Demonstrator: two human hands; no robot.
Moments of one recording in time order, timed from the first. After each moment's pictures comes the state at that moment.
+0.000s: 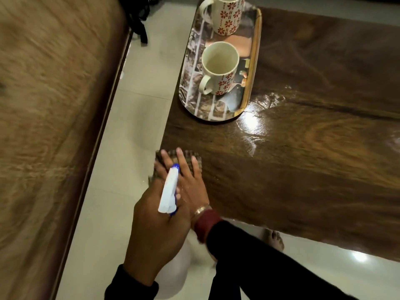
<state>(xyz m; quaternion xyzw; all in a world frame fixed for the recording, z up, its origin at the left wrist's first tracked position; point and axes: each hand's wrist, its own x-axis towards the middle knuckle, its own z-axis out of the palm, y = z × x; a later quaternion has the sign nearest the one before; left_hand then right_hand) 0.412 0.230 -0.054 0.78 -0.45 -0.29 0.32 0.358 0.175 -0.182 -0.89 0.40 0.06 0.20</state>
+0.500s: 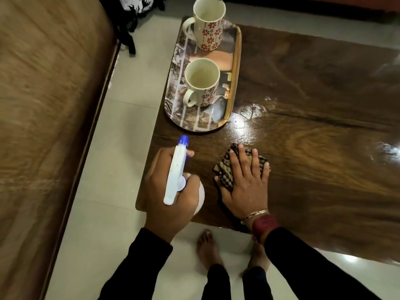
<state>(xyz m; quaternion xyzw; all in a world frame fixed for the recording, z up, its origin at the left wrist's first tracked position) 0.387 0.162 -0.079 0.67 -0.57 -0.09 0.47 0.199 0.137 -0.194 -0.77 0.62 0.00 0.13</state>
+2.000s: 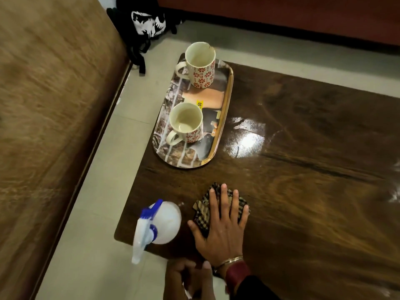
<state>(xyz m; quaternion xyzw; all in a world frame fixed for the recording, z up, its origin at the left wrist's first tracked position) 0.248 0.224 -0.108 0.82 -0.21 -0.25 0.47 0.195 0.136 -0.194 -0.78 0.60 -0.03 0.17</state>
